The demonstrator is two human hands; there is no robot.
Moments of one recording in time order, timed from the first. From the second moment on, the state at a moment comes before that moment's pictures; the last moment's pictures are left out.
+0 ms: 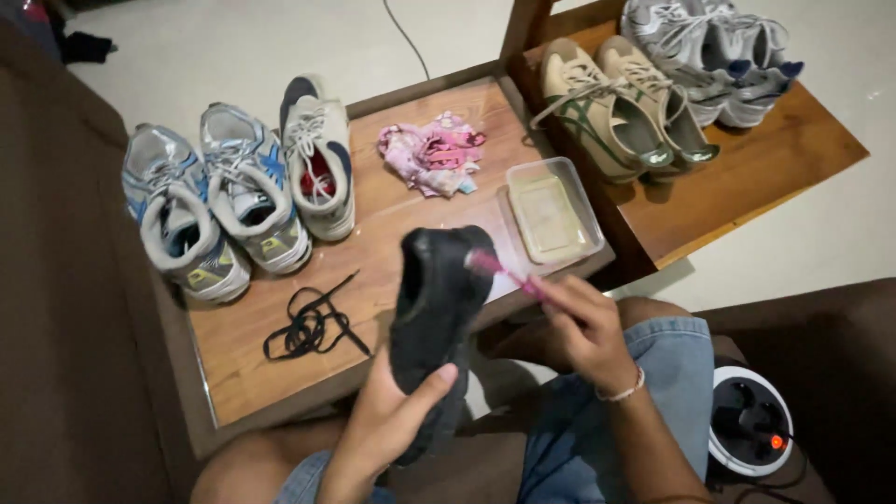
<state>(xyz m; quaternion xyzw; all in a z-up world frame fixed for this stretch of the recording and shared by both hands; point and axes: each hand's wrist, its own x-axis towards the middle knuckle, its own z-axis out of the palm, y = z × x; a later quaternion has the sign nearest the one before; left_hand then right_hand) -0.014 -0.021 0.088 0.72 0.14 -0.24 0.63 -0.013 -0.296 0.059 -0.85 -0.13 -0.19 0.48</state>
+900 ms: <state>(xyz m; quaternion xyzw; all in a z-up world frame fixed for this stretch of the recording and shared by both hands) -0.007 -0.022 0.111 0.74 0.15 -0.31 0.58 -0.013 -0.290 0.066 -0.88 -0.20 -0.02 0.43</state>
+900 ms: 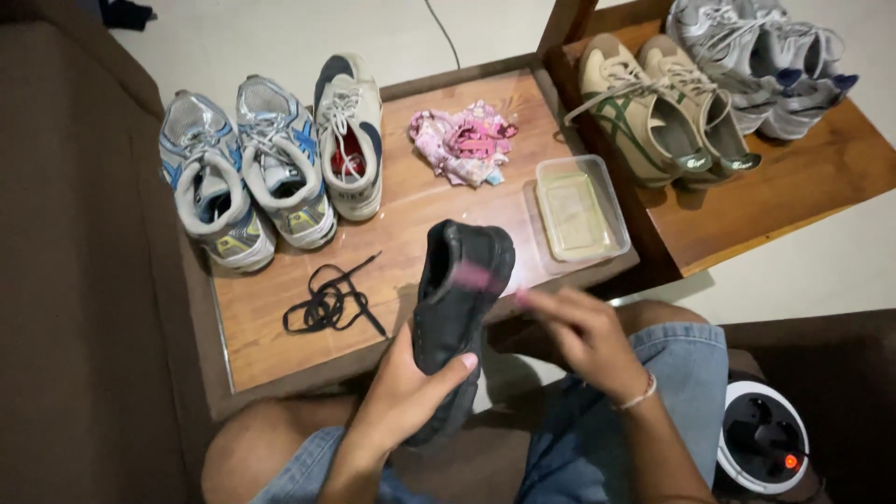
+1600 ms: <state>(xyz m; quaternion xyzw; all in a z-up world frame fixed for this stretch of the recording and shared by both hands) -0.008 -0.016 0.109 0.63 0.15 -0.29 0.70 -0.015 -0.294 0.068 -0.87 -0.21 -0.01 0.45</state>
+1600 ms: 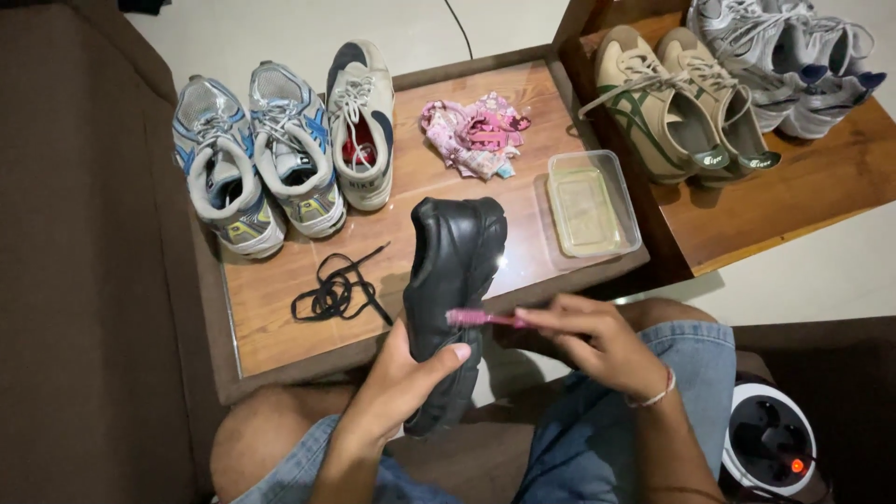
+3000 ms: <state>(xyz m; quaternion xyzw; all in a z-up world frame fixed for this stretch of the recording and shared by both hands) -0.008 -0.008 0.069 0.68 0.14 -0.23 0.68 -0.024 -0.270 0.074 -0.85 -0.22 -0.03 0.49</state>
